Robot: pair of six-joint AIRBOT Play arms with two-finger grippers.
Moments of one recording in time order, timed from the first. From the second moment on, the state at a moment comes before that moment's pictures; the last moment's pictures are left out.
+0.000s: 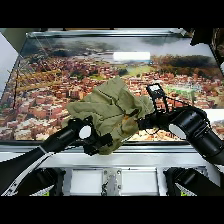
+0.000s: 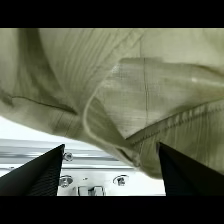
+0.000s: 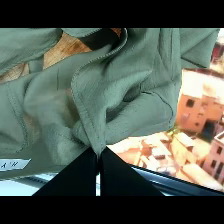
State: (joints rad) left arm -0.79 -1.19 0.79 1.17 -1.11 -2.56; right arm 0.64 -0.88 0.95 -1.69 1.21 1.96
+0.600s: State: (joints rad) left arm -0.73 -1.27 1.07 1.29 -1.18 -2.36; right arm 0.57 -0.89 1.02 -1.70 1.24 1.85
